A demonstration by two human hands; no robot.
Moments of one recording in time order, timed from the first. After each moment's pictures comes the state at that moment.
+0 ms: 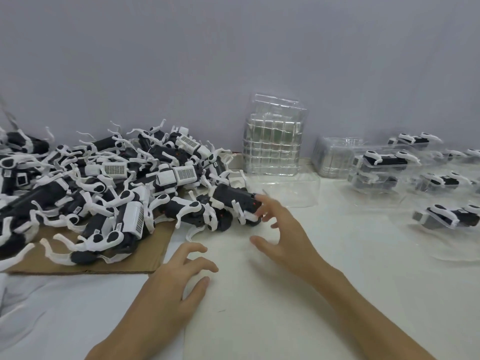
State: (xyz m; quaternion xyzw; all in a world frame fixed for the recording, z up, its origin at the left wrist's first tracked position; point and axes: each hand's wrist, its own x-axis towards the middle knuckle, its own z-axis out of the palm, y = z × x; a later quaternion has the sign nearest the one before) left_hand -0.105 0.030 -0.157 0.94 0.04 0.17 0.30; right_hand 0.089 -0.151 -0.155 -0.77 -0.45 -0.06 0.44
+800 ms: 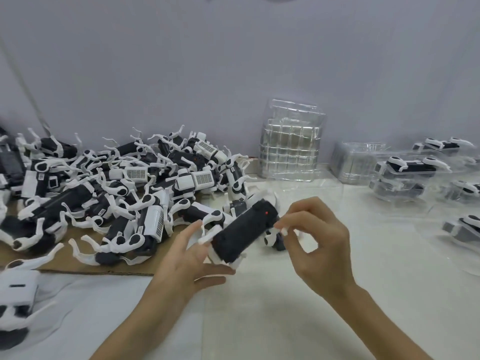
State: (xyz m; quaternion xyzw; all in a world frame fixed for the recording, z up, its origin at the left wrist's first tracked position) left_hand -0.093 0.035 -0.137 0.57 0.15 0.18 0.79; right_hand 0.045 -0.153 -0.110 -0.64 -0.47 -0.29 0.53
